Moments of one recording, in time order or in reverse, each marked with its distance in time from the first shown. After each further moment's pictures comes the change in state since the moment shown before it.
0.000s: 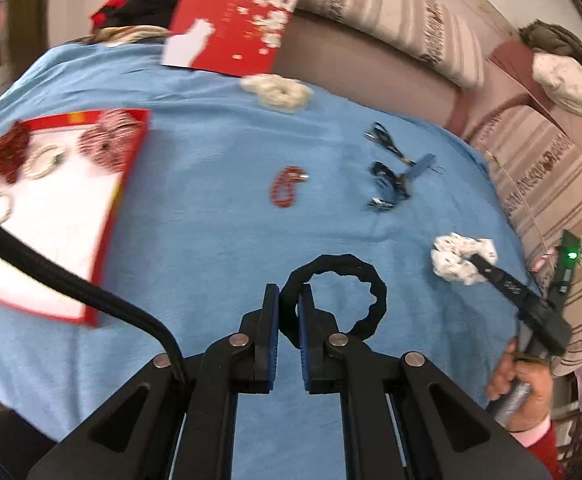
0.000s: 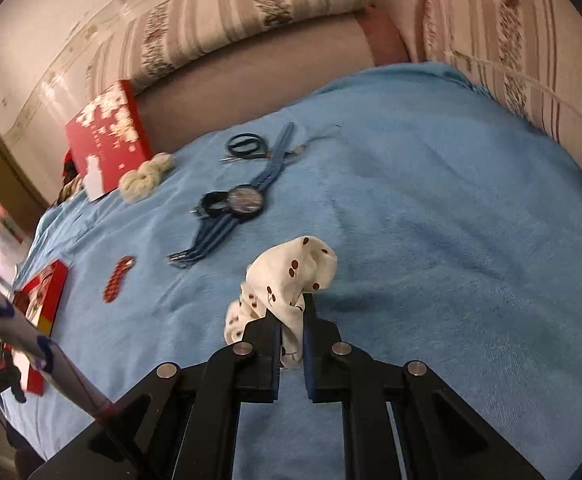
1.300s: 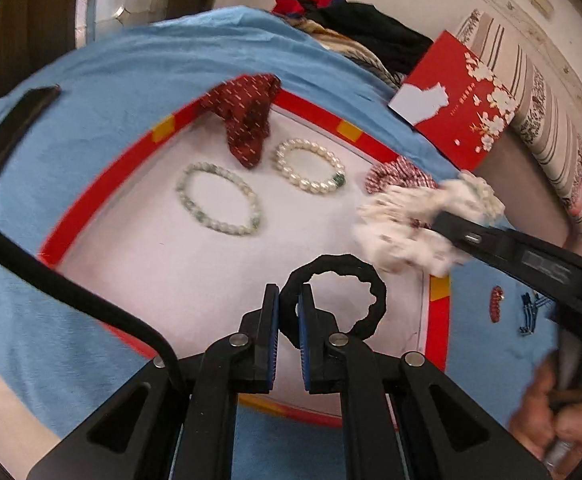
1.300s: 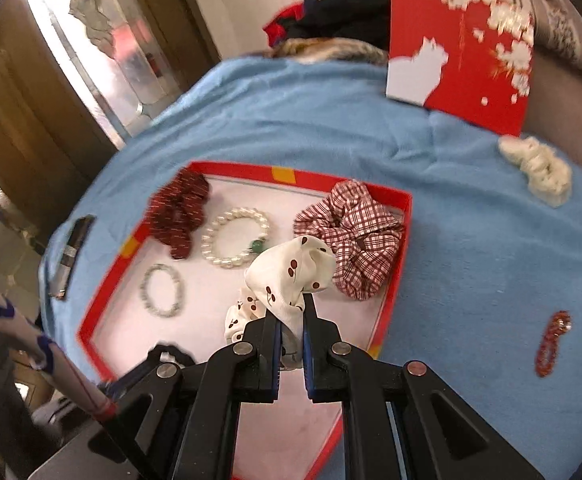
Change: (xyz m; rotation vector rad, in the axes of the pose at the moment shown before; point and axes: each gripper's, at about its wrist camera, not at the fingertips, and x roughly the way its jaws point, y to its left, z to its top) left arm -0.014 0.264 0.020 -0.383 -0.107 0.167; right arm 0.120 0.440 -0.046 -0.514 0.294 0.322
